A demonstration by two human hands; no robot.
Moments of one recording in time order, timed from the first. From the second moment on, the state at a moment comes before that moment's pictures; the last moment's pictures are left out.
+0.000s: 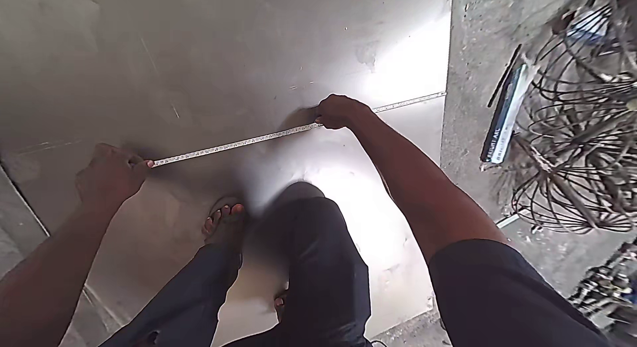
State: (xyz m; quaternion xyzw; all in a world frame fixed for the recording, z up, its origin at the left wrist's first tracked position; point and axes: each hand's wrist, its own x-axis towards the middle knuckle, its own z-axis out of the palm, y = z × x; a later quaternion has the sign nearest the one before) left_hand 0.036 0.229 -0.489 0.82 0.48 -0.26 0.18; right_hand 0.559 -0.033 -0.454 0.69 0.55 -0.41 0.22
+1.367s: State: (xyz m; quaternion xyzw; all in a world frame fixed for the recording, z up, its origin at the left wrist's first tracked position) left_hand 0.049 0.226 -0.476 0.80 0.49 -0.29 0.20; right_hand 0.535 -0.031 -0.434 0.79 0.40 -0.40 0.22
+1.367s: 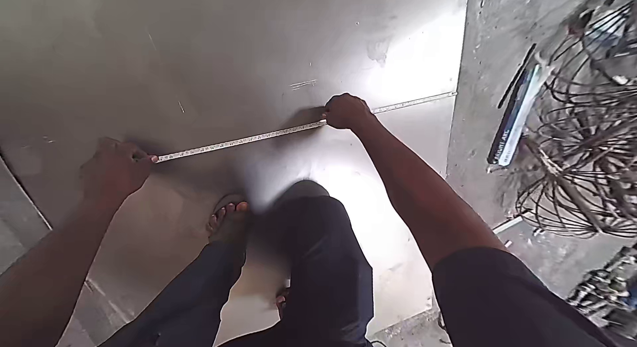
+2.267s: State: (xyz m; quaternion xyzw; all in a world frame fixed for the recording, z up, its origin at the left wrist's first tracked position) left_hand 0.053 0.225 -0.469 0.81 0.48 -0.28 0.20; right_hand 0.519 -0.018 -0.426 0.84 0.35 -0.35 0.22
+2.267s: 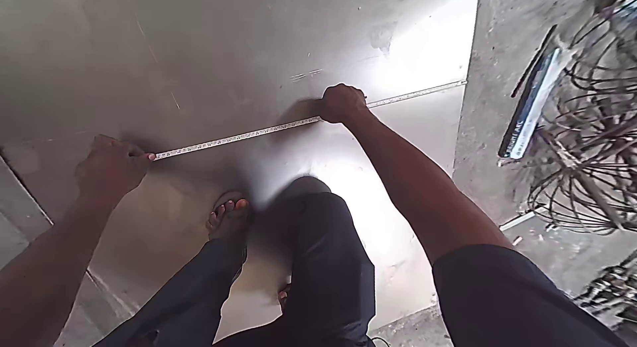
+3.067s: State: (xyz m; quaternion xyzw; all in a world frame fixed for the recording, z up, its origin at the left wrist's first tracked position) left_hand 0.060 0.227 -0.451 0.81 0.45 -0.27 0.27; right_hand 0.401 -0.275 -0.440 0.89 0.10 -0.45 -0.01
